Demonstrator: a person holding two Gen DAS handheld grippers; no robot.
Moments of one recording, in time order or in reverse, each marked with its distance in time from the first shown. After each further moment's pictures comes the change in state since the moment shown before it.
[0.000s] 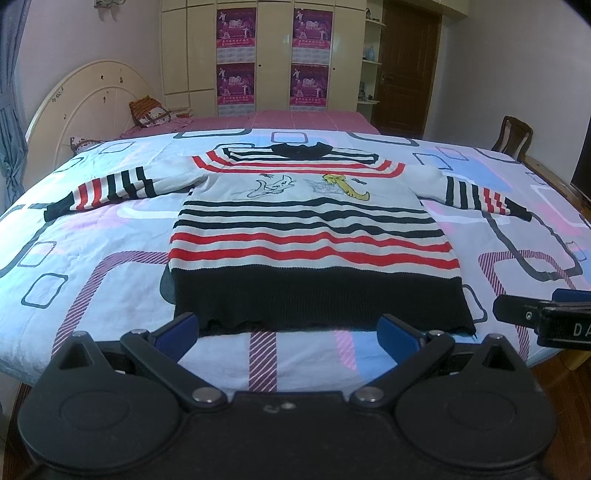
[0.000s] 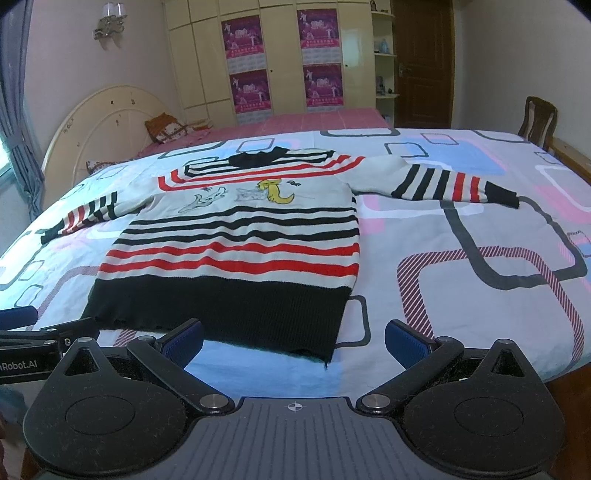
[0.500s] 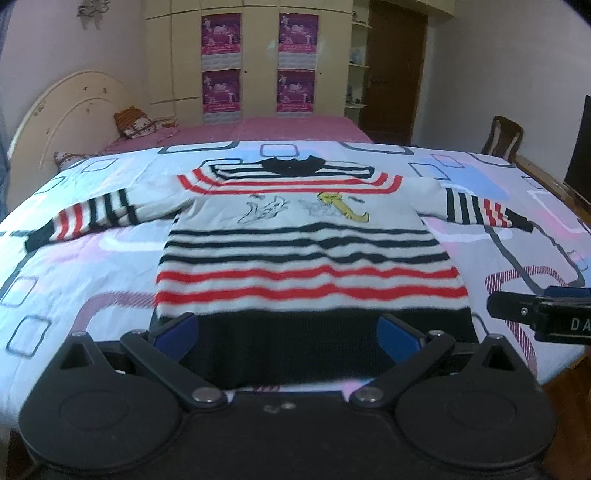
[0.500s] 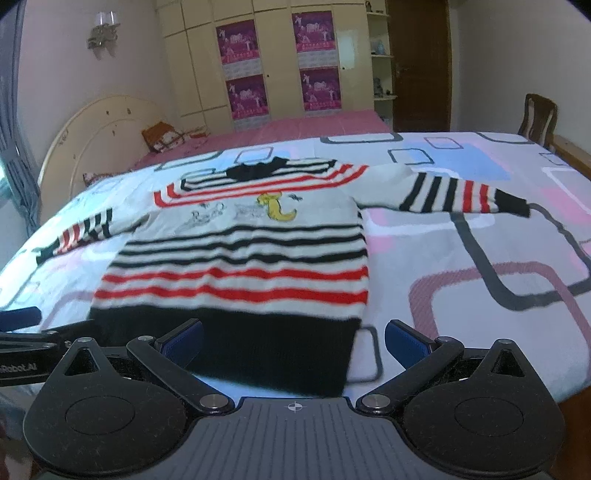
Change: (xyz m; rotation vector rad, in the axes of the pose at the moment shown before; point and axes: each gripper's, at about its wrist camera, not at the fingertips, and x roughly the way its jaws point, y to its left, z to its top) left arm 0.037 0.008 0.044 0.038 -0.018 -0.042; right arm 0.034 0.004 0.037 0.030 -0.022 0.011
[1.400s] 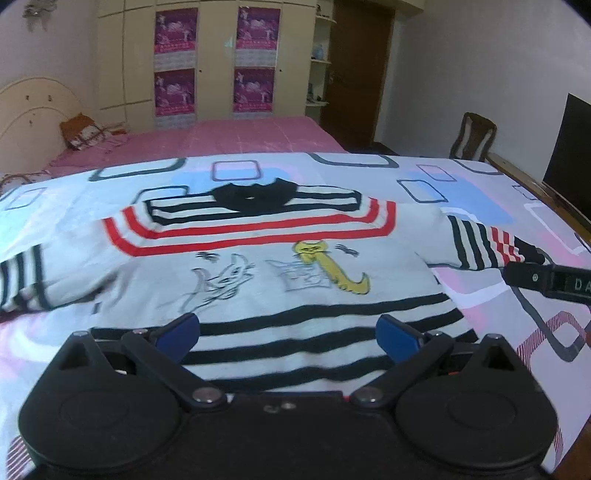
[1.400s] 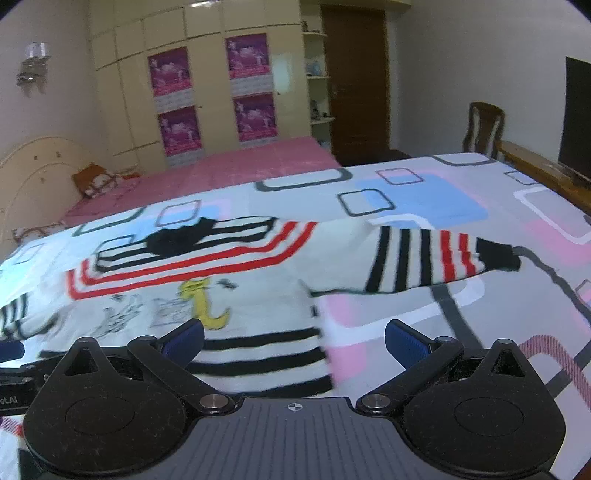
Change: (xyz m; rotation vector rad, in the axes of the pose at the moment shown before) left arm 0.143 -0.002 0.102 0.047 0.005 -0.139; right arm 0.109 -0.043 0.105 0.106 -0.091 -0.217
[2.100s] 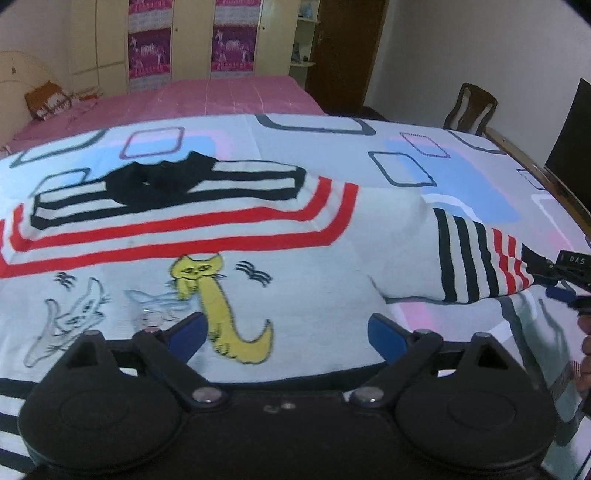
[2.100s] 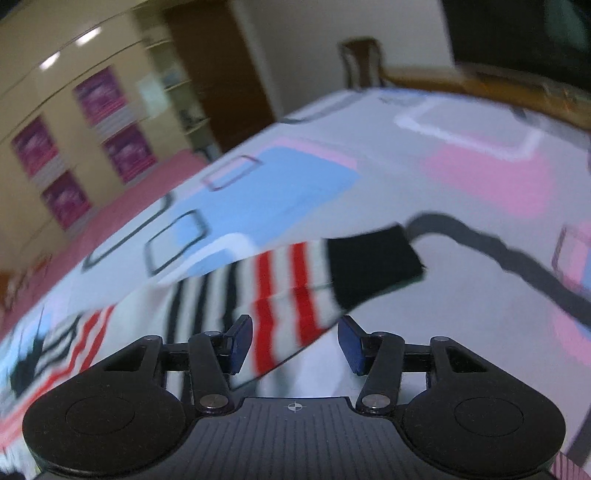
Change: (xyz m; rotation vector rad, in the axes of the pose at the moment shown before) left arm 0.137 -0.094 0.052 -0.031 0.145 -0.047; right arm 0.136 -0.266 0.048 0.500 0.032 -0.156
